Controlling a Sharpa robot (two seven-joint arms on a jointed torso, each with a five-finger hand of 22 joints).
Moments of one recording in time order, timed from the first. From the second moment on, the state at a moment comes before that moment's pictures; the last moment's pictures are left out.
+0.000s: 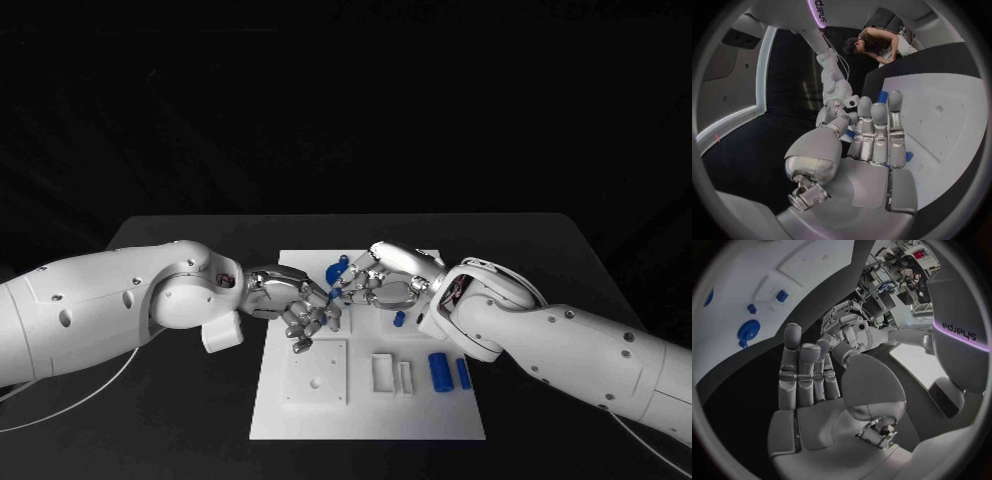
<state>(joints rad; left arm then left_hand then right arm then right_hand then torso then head) 1.37 -0.85 -0.17 1.48 -0.31 0.48 -0.14 0.95 0.22 0.37 -0.23 0.51 0.83 0.07 0.57 0.54 1.09 -0.01 0.84 0.59 1.09 -0.05 1.28 0.49 0.03 1.17 -0.07 0.35 1.31 1.02 -0.65 0.19 1.50 -1.37 -0.25 0.24 1.19 0.04 0.44 -0.22 0.25 1.23 0.06 0.06 0.07 1.22 -0.03 0.82 0.80 1.43 -0.09 0.84 1.02 0.08 1.46 -0.11 0.12 1.26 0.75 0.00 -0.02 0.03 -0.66</state>
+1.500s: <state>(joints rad) 1.37 -0.86 -0.17 1.55 -1.00 -0.02 0.04 1.13 -0.03 0.09 0.08 0.29 0.82 0.04 0.71 0.44 1.01 -0.01 1.00 0.43 1.11 -0.05 1.28 0.50 0.03 1.22 -0.07 0.25 1.31 1.04 -0.67 0.19 1.37 -1.18 0.04 0.11 1.18 0.04 0.44 -0.25 0.28 1.24 0.06 0.06 0.07 1.22 -0.04 0.81 0.81 1.43 -0.09 0.85 1.03 0.08 1.46 -0.11 0.11 1.28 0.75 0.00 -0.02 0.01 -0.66</state>
